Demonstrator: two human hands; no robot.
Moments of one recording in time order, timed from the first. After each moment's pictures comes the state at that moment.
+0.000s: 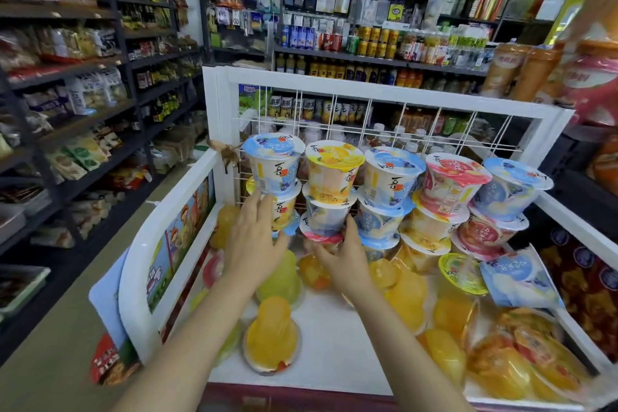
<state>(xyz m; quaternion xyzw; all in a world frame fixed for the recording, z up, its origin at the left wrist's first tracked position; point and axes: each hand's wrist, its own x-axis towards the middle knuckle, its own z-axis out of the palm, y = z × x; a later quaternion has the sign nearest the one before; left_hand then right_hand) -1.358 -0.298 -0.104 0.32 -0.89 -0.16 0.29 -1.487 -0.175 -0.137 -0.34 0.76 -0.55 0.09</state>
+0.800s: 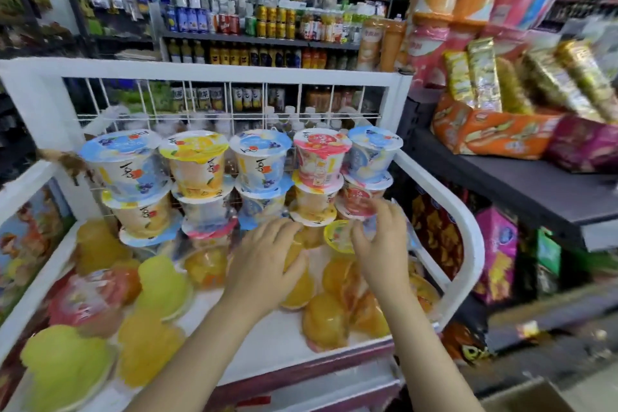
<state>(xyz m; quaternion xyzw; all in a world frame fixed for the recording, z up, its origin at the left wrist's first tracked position) -1.441 -0.136 -0.097 0.05 -0.94 -0.15 0.29 -1.553 0.029 -0.087 -0.24 0.83 -0.44 -0.24</state>
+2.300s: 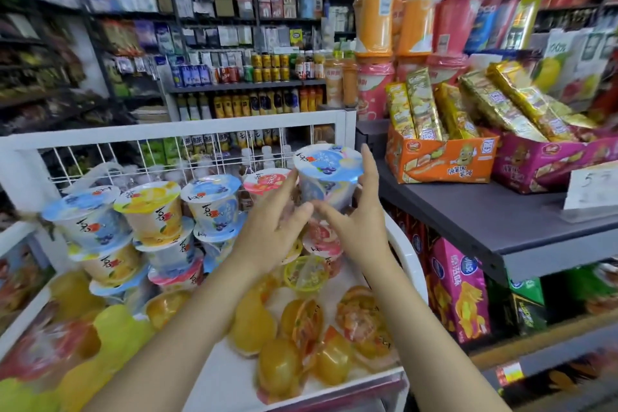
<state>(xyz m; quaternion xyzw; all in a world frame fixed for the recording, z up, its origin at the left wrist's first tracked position) -1.528 -0.062 0.007 0.02 -0.88 -0.38 0.29 -1.620 0.072 -0.006 -0.34 0.65 -0.66 -0.13</state>
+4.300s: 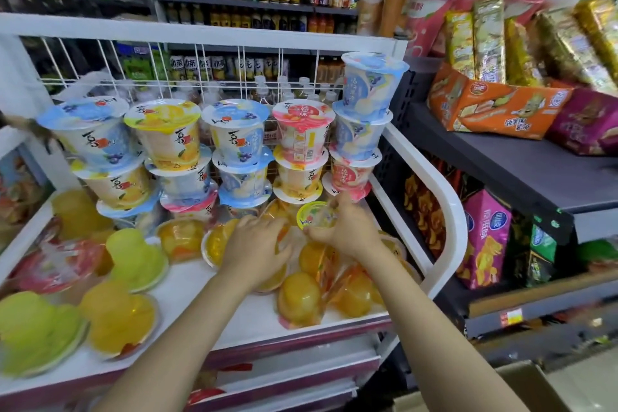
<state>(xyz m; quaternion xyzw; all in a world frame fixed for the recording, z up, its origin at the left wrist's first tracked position) -1.484 -0.119 -0.136 0.12 -0.98 -0.03 0.18 -1.610 0.029 -0.109 -0.29 0.91 -0.29 0.05</state>
